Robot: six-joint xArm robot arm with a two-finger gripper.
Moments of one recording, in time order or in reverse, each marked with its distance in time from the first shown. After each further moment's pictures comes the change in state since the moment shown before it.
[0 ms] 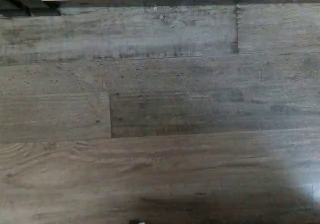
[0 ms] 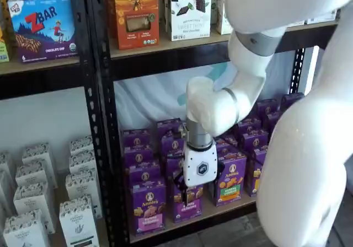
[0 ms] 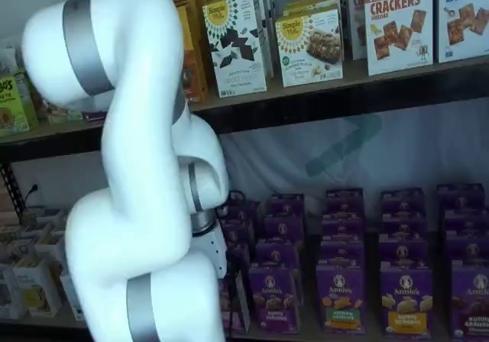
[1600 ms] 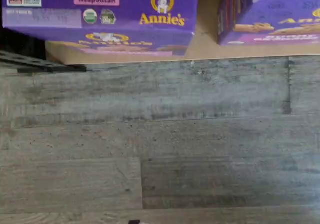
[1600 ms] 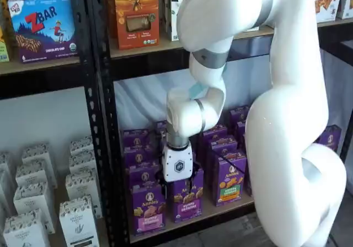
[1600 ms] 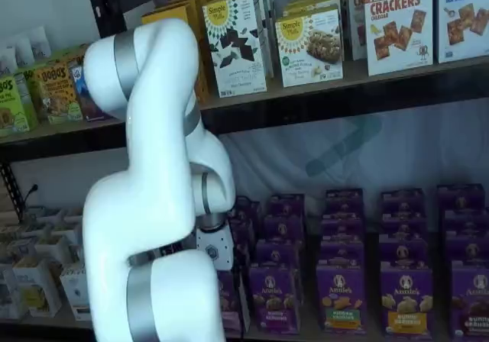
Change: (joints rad) arm -0.015 0.536 -0.457 0.158 -0.077 -0.163
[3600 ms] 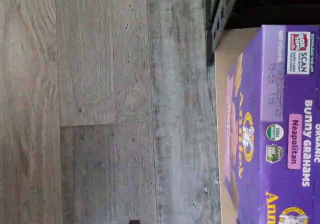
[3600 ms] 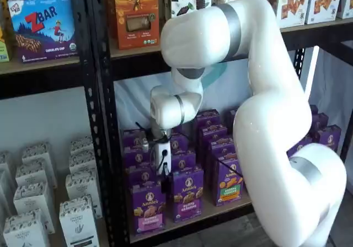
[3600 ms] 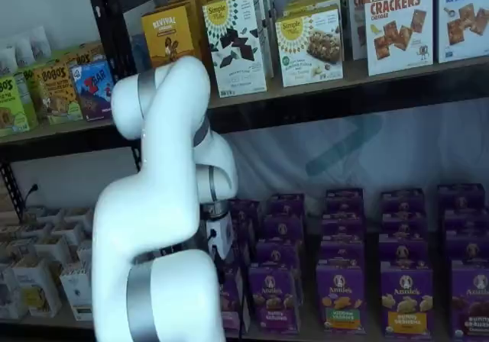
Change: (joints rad) arm -0.013 0.321 -0.474 -0.044 0.176 -1.536
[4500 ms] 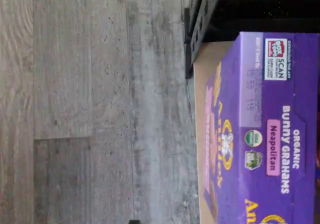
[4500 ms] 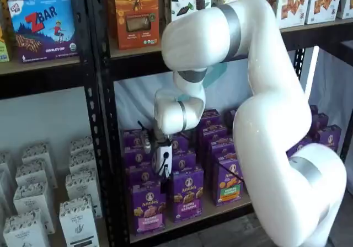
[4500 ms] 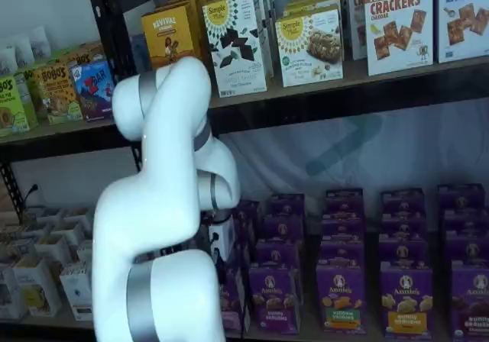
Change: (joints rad) arm -0.005 0.011 0.034 0.086 -0.122 -0.086
